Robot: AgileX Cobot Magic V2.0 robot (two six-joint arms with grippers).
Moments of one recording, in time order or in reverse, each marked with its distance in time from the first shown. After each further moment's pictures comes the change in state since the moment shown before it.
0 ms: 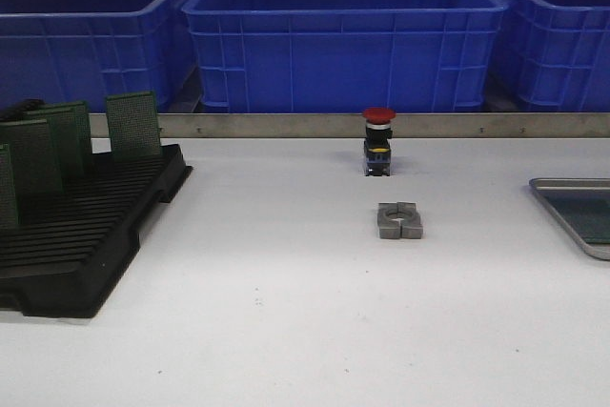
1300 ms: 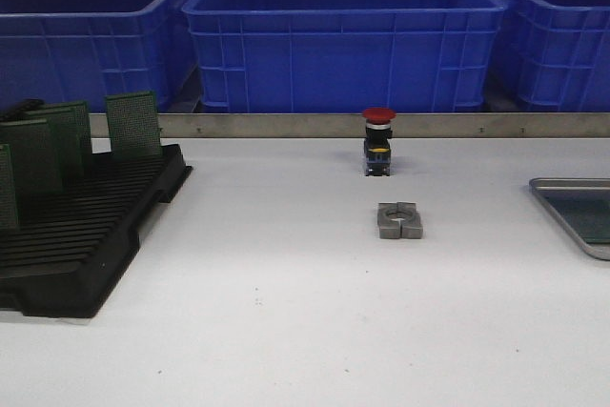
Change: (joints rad) left arm 0.000 0.000 0.001 -0.004 0.000 0.000; right arm 0.000 0.000 0.000 0.003 -0.008 0.005
